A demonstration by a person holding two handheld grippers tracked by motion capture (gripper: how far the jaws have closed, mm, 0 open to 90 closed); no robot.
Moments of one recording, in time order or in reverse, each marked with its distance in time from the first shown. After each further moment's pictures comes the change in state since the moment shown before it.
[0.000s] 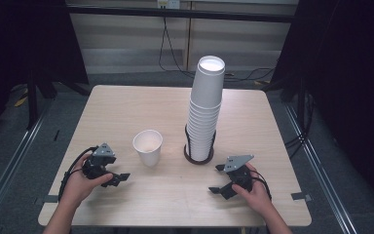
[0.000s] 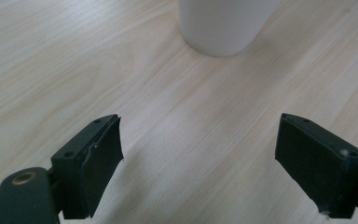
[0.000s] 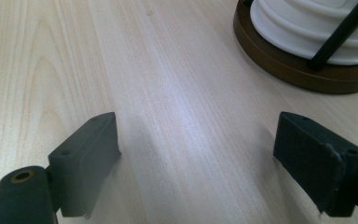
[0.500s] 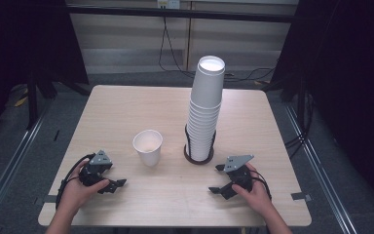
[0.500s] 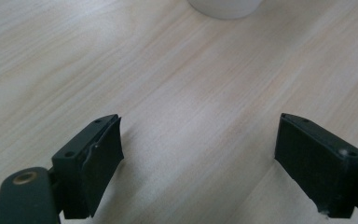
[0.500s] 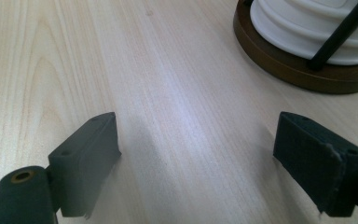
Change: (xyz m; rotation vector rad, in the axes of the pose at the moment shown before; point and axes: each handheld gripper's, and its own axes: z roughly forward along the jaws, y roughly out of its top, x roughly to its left) left arm -0.002 -0.024 0.003 0.010 0.027 0.021; right arm 0.000 0.000 0.000 0.000 0.000 0.000
